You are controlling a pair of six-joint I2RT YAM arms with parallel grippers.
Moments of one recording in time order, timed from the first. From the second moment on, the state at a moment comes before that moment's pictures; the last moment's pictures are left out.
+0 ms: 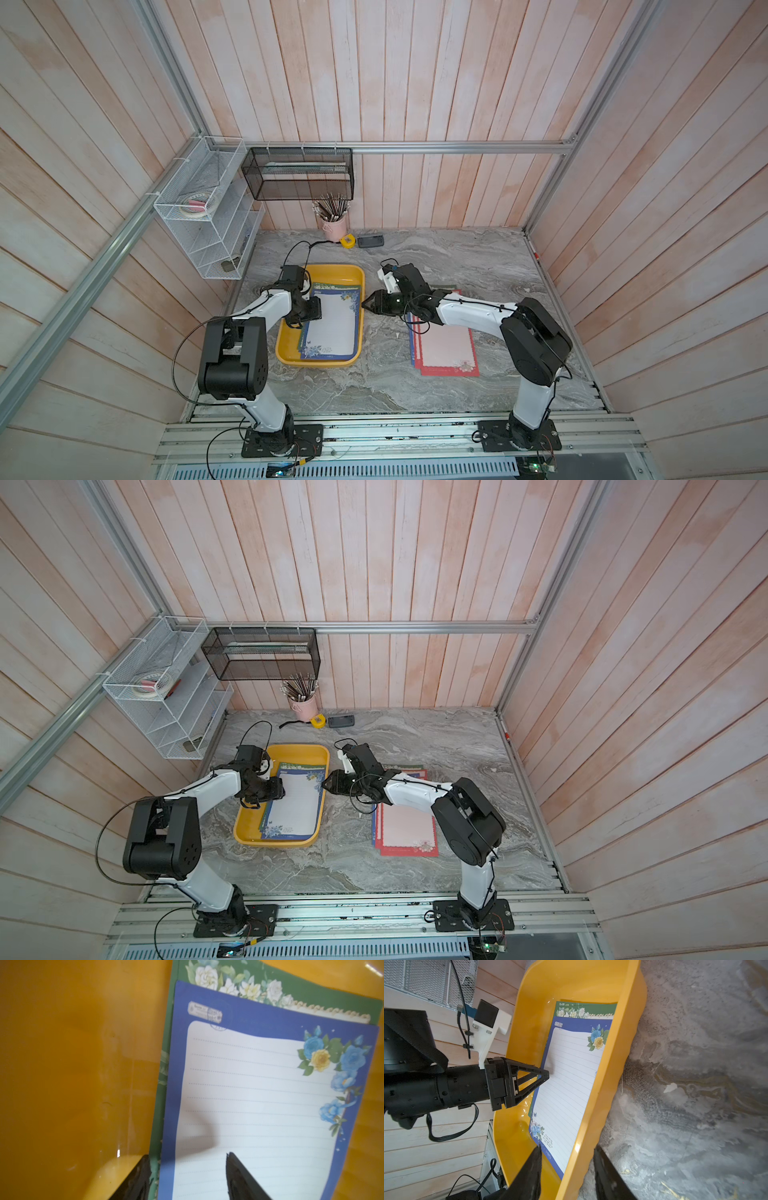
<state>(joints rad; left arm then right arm) -0.03 1.66 0.98 -0.55 0.13 -0.15 0.79 1.87 1.19 0.03 -0.41 0.79</state>
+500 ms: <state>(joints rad) -0.03 1.66 0.98 -0.55 0.16 -0.15 0.79 1.90 1.19 0.03 -0.41 0.80</state>
